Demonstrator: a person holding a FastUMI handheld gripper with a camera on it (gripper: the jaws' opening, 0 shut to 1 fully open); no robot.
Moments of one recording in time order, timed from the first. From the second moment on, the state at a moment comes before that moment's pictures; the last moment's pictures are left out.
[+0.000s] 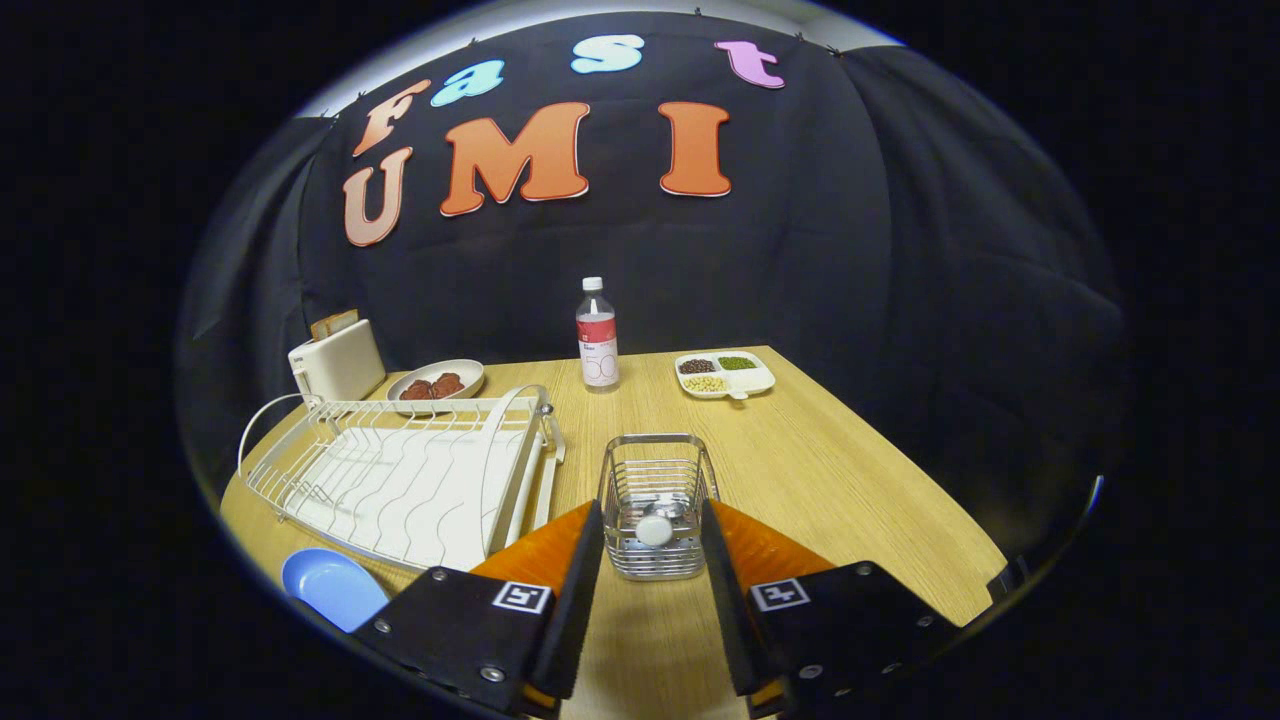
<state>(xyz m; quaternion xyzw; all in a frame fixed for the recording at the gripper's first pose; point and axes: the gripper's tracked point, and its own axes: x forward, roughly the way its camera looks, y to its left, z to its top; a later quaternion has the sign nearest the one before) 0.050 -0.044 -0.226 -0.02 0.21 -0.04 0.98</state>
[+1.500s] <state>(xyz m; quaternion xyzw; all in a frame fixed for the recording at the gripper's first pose) -0.060 0.080 -0.127 -0.02 0.14 -0.01 0.99</state>
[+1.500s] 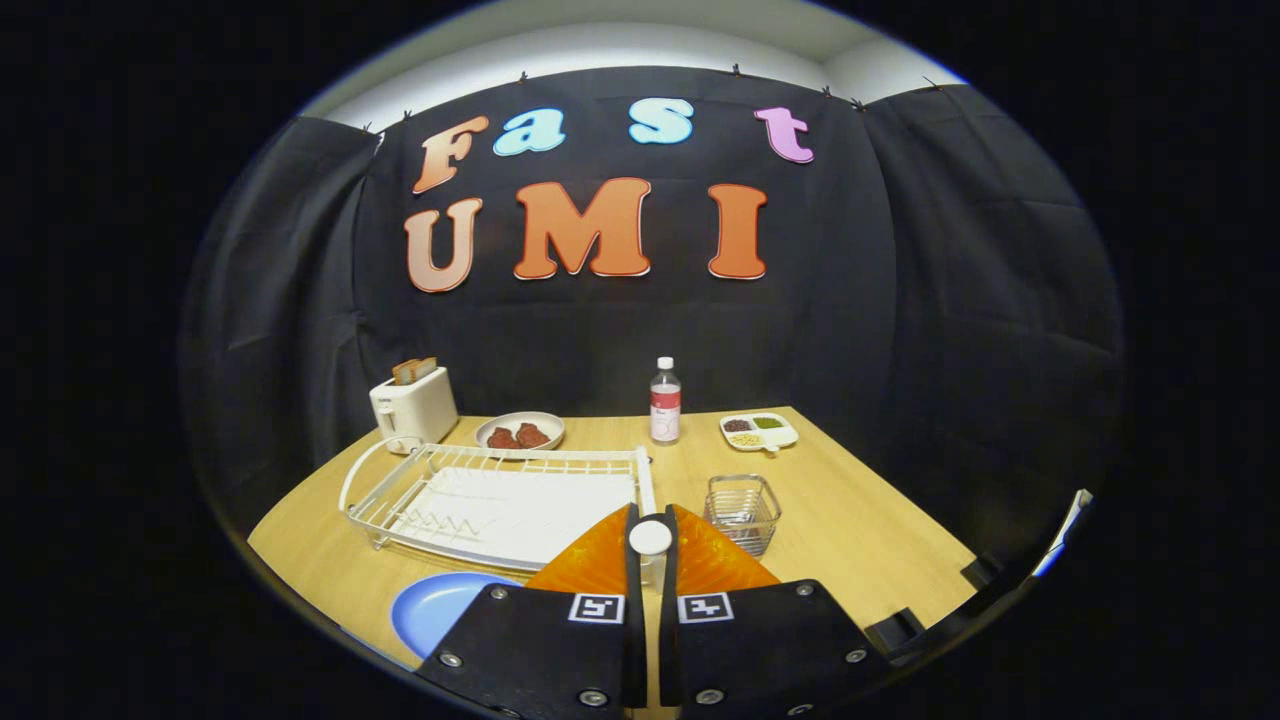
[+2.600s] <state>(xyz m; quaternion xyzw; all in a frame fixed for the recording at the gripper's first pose) -0.098 0.218 -0.247 0.00 0.23 0.14 0.96</state>
